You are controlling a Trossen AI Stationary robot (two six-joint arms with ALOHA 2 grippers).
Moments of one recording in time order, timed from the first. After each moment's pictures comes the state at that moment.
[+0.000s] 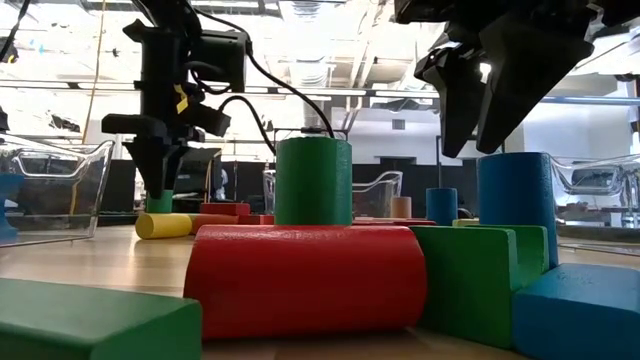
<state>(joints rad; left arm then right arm) 0.18 1.49 0.97 -0.96 -0.21 0.13 0.43 1.79 1.35 -0.84 0.18 0.26</state>
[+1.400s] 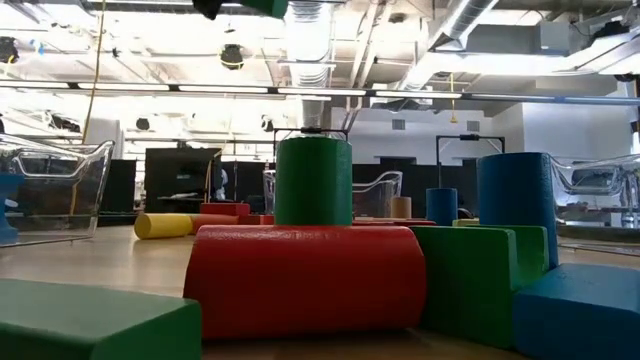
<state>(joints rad) -0.03 0.97 0.97 -0.31 0.00 0.20 0.45 1.65 1.35 -0.28 0.87 -0.26</state>
